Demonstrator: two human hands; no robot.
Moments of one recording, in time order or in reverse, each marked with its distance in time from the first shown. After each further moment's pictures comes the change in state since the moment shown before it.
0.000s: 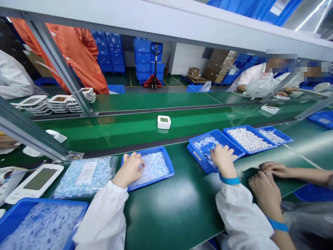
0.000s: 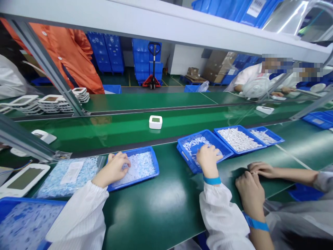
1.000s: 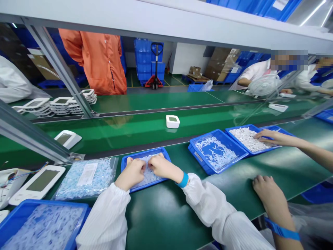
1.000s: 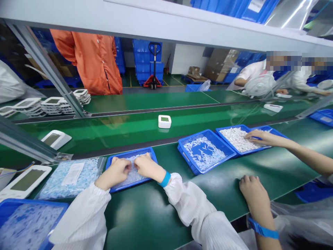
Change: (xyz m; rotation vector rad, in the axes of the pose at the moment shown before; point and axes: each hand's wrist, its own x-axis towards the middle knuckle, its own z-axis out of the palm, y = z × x) left_hand 0.003 0.007 0.004 -0.054 -0.089 -0.051; right_hand -0.086 -0.167 -0.001 0.562 -0.438 -1.233
